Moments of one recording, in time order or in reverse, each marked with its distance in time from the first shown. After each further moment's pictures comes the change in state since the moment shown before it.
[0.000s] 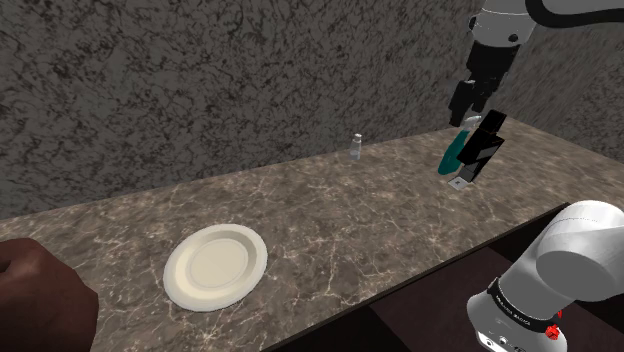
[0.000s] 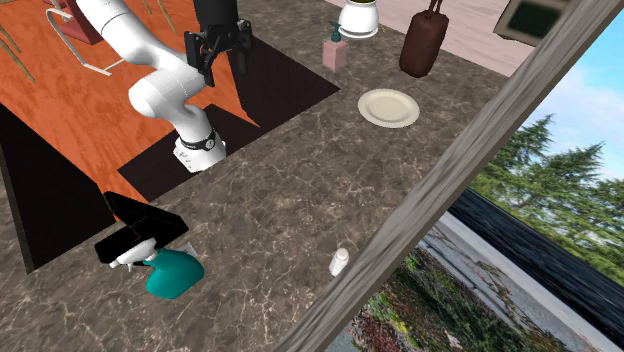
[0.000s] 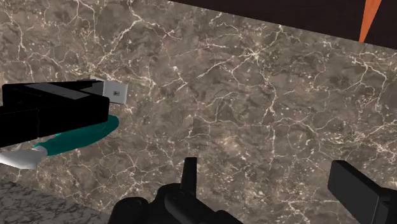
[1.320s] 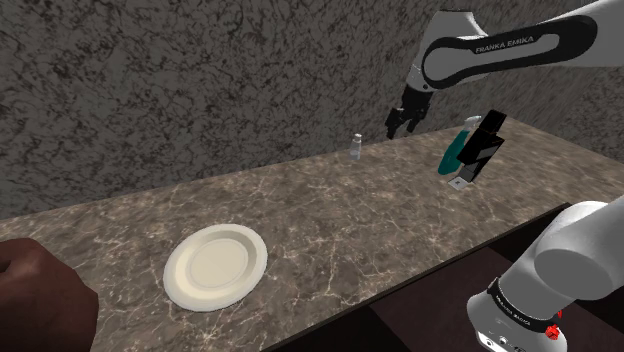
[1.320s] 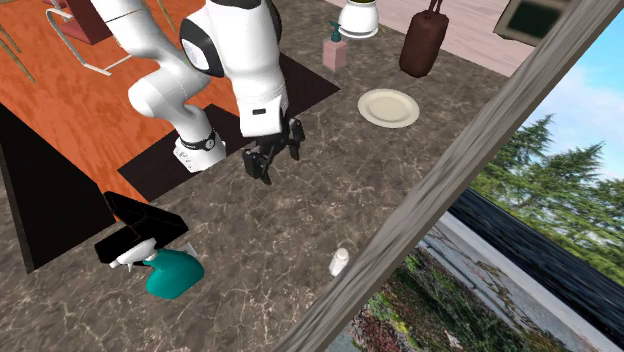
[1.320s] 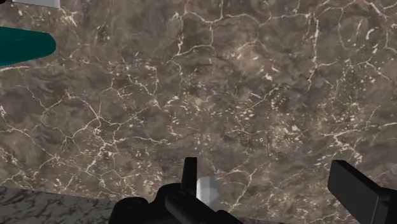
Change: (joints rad) arm -0.029 0.449 -0.166 -0.054 0.064 0.638 -0.055
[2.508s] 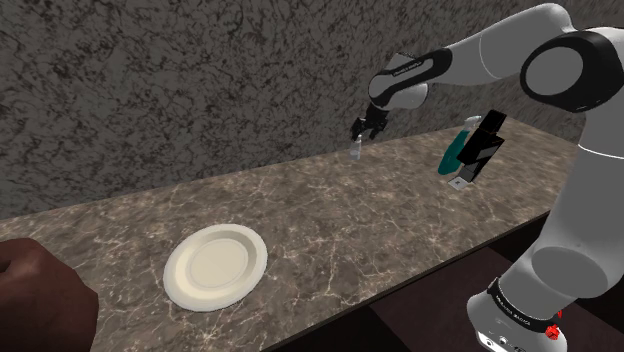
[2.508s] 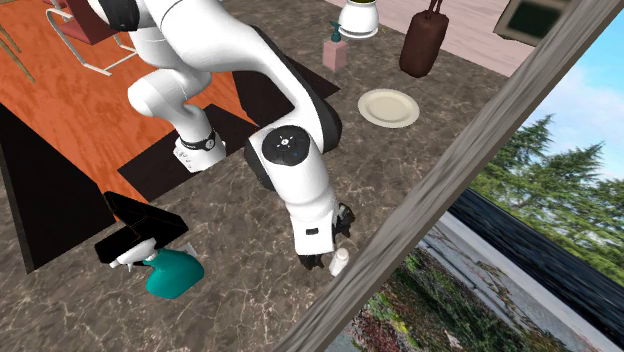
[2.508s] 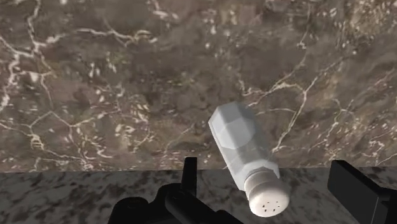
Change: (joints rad) arm -0.039 0.615 -0.052 0.373 0.325 0.322 -0.219
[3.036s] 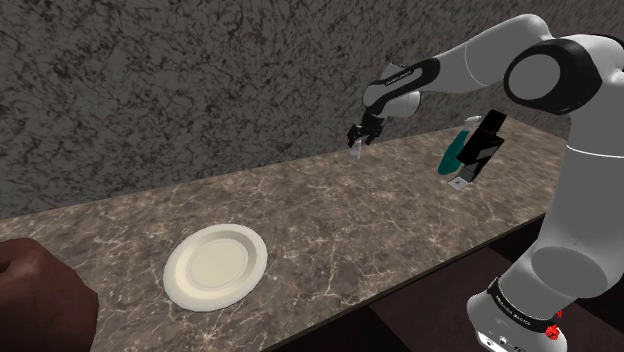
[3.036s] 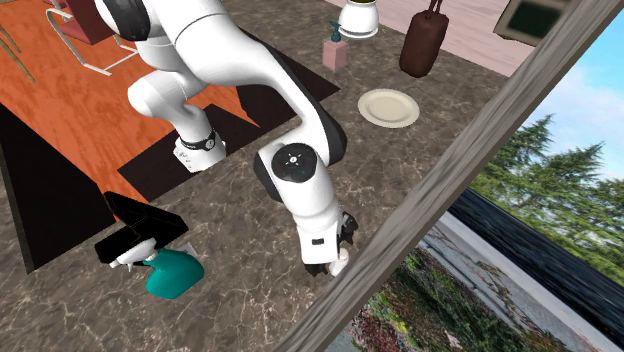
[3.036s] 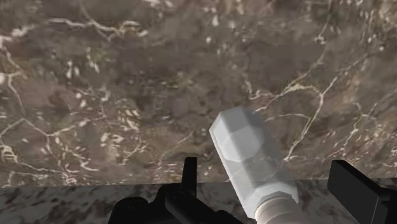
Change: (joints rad) arm -0.004 0.072 0.014 0.018 0.027 0.054 -0.016
